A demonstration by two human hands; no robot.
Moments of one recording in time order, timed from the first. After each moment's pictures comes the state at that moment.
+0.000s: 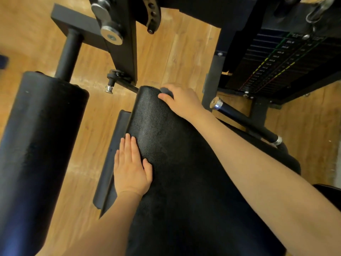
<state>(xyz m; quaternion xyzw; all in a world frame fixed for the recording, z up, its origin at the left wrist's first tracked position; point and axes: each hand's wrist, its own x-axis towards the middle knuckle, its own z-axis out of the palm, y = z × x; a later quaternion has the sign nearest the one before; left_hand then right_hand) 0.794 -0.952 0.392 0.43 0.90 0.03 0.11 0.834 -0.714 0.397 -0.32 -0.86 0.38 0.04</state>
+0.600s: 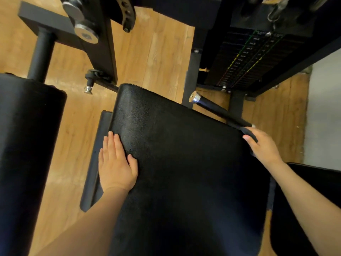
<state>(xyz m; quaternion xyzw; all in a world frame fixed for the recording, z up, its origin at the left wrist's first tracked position) 0.795 -0.953 0.392 0.43 0.90 0.03 0.12 1.132 -0.730 0.337 -0.59 -0.72 0.36 -0.01</state>
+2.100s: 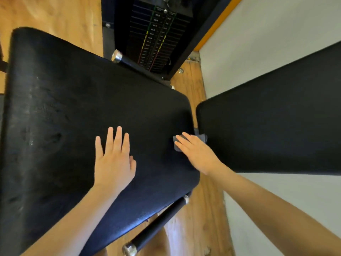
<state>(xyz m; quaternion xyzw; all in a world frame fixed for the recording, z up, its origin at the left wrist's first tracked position) 0.920 -1.016 0.381 0.70 0.69 0.00 0.17 1.176 -0.942 0.404 -0.38 -0.88 0.00 -0.29</state>
